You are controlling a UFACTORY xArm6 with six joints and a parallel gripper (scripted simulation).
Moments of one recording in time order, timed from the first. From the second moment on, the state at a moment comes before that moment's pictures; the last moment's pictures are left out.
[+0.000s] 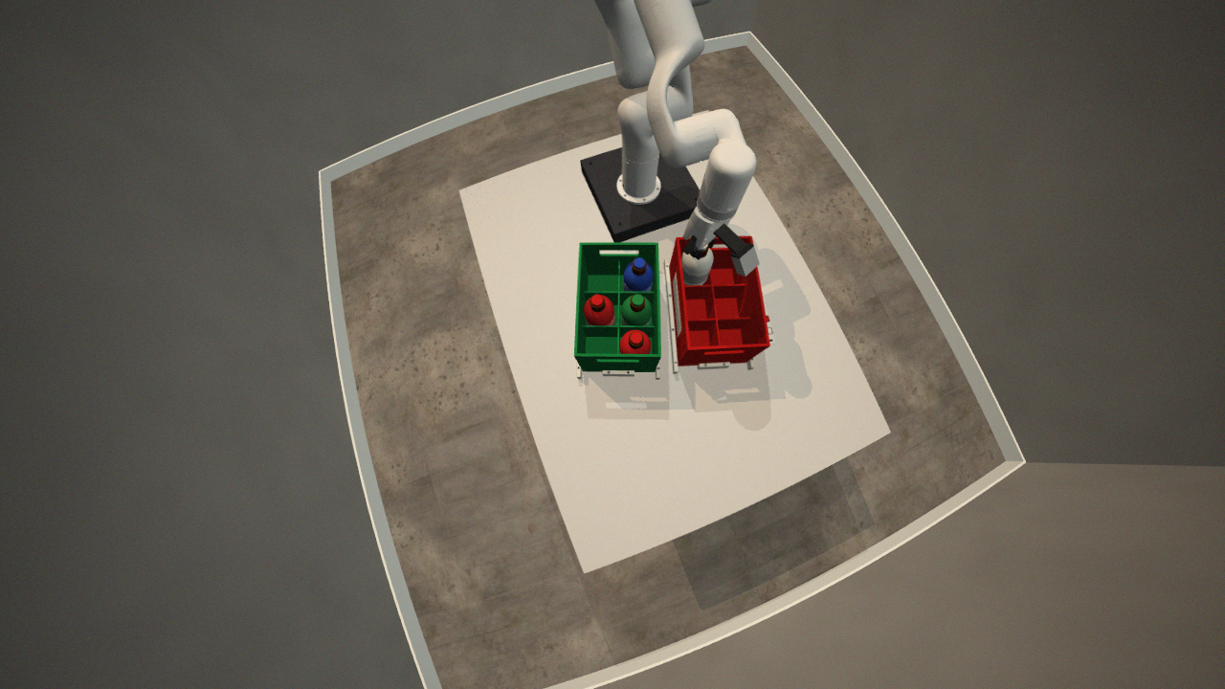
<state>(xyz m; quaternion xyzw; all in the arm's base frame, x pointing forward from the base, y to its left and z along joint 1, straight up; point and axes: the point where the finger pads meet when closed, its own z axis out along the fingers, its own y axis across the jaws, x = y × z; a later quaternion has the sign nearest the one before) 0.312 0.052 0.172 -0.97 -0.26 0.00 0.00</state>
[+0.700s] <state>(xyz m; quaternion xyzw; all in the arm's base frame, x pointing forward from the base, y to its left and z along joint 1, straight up) 0.312 0.052 0.155 -0.97 -0.26 0.00 0.00</state>
